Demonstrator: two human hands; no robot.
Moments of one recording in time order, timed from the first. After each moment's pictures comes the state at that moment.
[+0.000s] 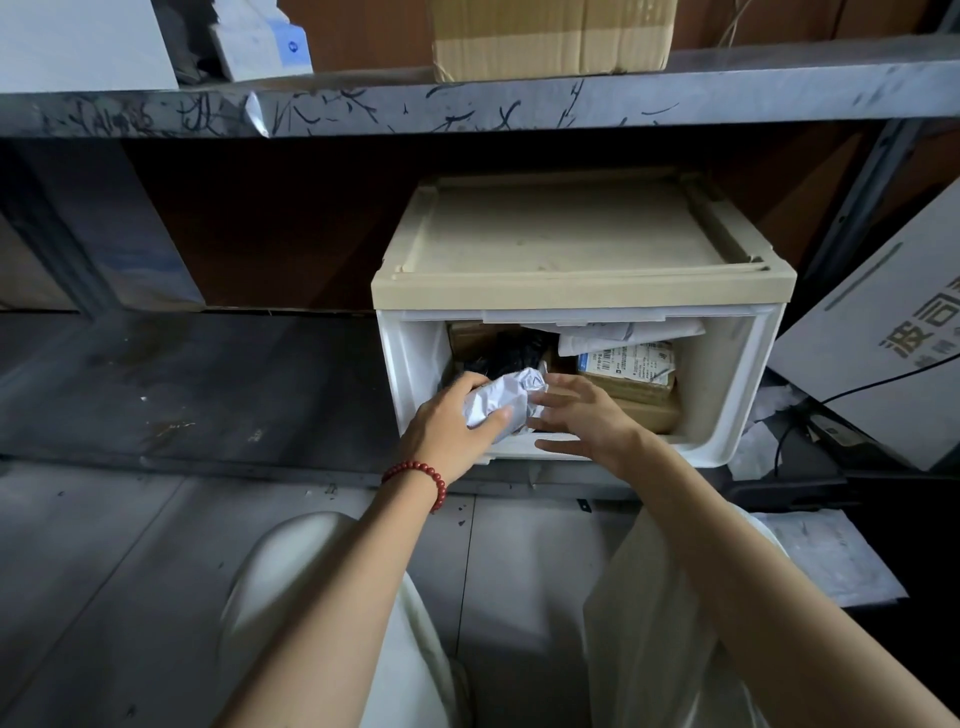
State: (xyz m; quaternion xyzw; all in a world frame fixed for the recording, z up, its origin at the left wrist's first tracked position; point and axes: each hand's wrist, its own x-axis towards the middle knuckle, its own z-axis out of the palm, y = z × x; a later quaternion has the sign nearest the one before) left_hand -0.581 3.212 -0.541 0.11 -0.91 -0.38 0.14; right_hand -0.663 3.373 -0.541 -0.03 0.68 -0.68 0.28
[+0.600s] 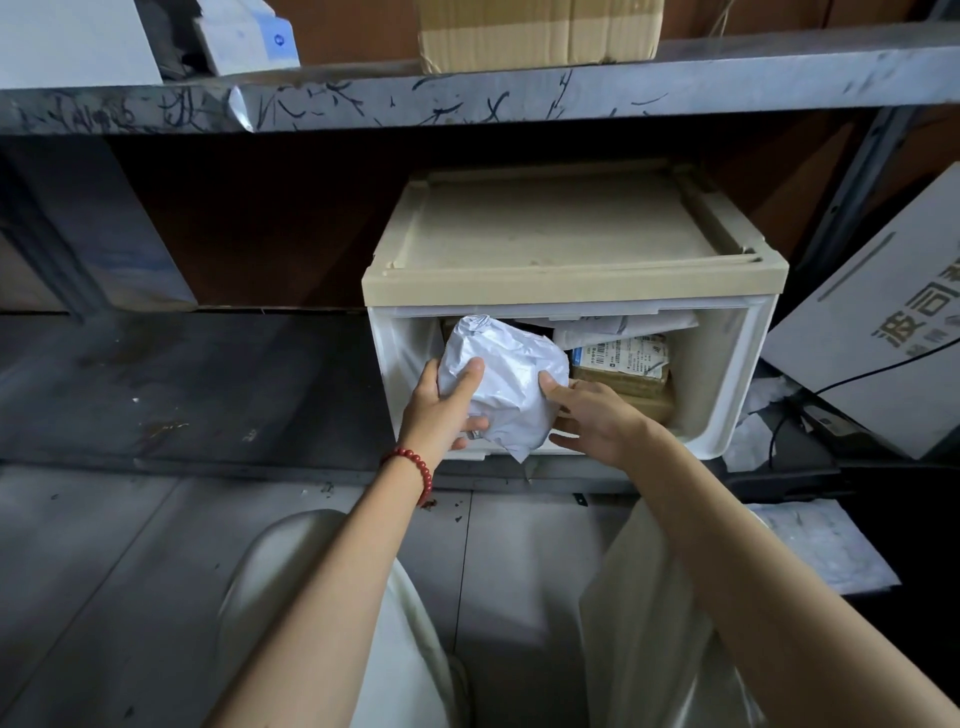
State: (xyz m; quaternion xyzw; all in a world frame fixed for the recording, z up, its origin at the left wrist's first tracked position) left_hand -0.587 3.218 -0.527 0.21 -0.74 -0.63 0.09; right_hand -0.676 3.378 -0.548 -0.01 0.68 -0.67 0.30
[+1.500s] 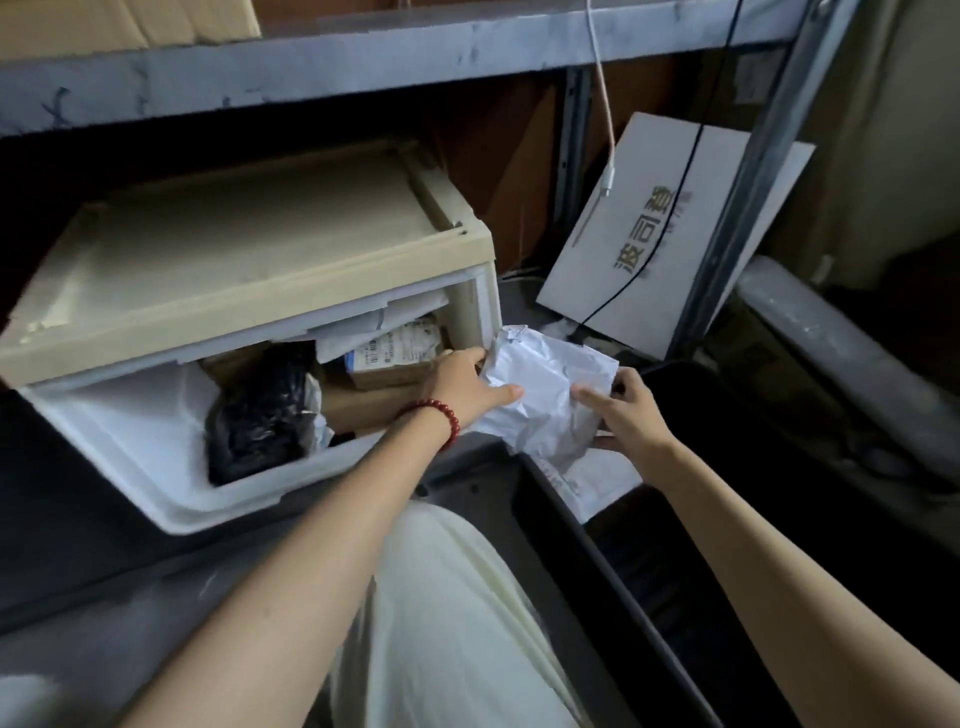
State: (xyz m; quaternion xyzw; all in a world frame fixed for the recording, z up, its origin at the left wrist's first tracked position) left_hand -0.686 3.433 -0.525 -0.06 -0.93 -0.37 -0.07; right_hand -0.648 3.627 -0.566 0.15 0.70 -0.70 0.00
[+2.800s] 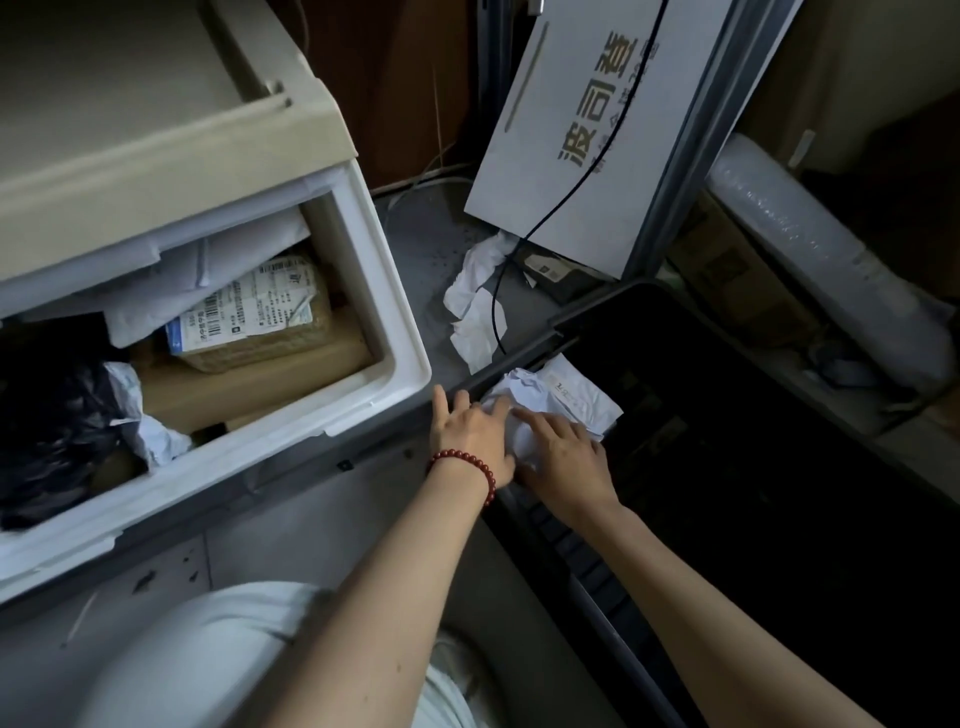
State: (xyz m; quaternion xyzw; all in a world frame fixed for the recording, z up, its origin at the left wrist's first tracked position) left_hand -0.713 3.531 -0.668 -0.21 -0.96 0.05 -0.15; right_hand -0.658 3.643 -0.702 0.08 0.97 -0.21 0.10
